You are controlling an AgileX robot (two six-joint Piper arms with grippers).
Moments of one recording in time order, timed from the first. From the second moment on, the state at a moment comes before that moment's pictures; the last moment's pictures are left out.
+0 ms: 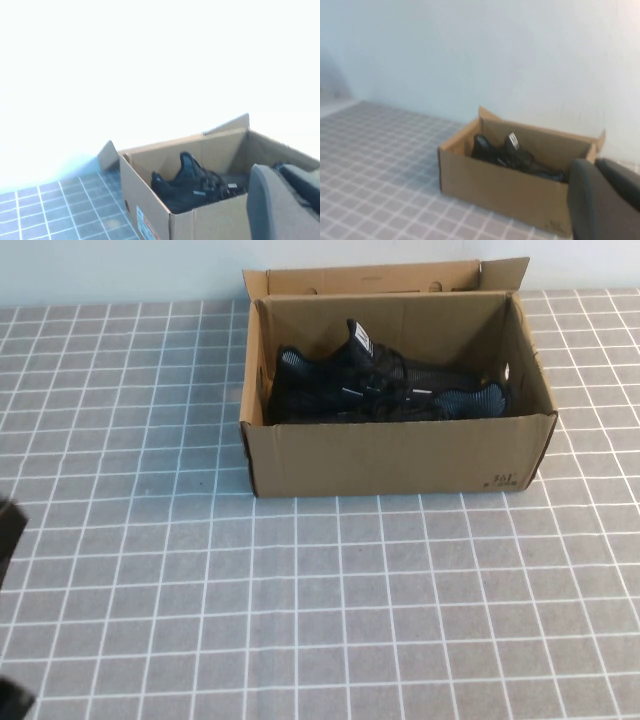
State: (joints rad) right arm 0.36 -0.02 -0.94 0.18 1.03 -0.04; left arm -0.47 0.34 -0.36 -0.45 0.00 0.52
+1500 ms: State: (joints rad) right arm 0.31 -0.02 0.02 0.25 0.07 -0.04; left arm -0.47 0.09 0.03 -0.49 -0.10 0.54
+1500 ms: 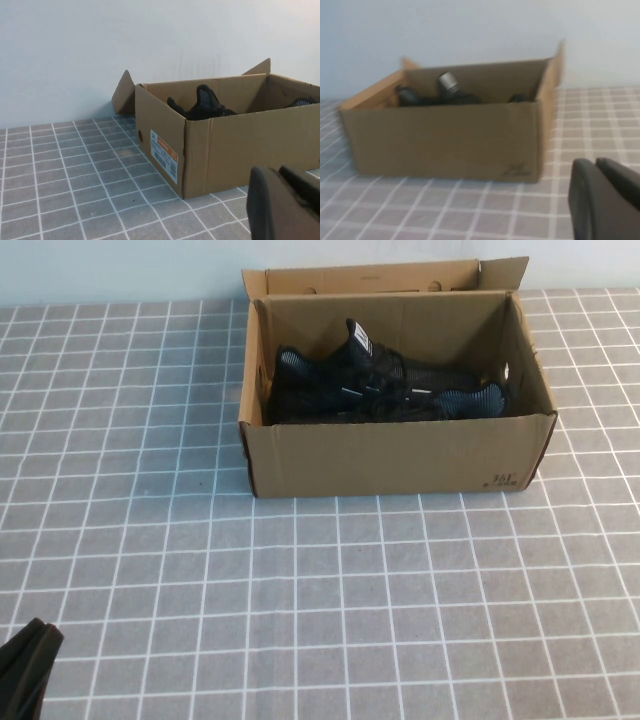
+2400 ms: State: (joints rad) right arm 0.05 -0.02 0.03 0.21 0.35 -0.06; left arm -0.47 0.09 0.03 -0.49 -0.10 0.54
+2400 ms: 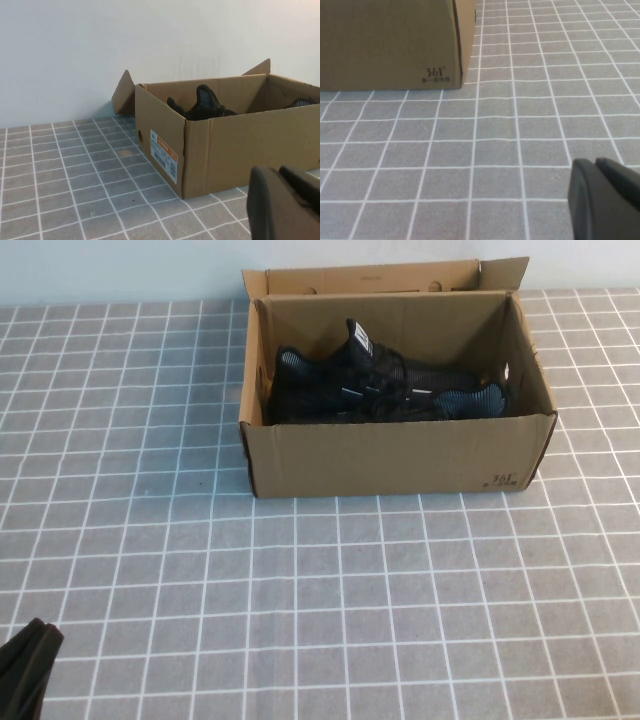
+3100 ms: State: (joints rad) right arm 0.05 -0.02 0.03 0.21 0.35 -0.06; left arm -0.47 0.09 0.03 -0.39 -0.12 0.55
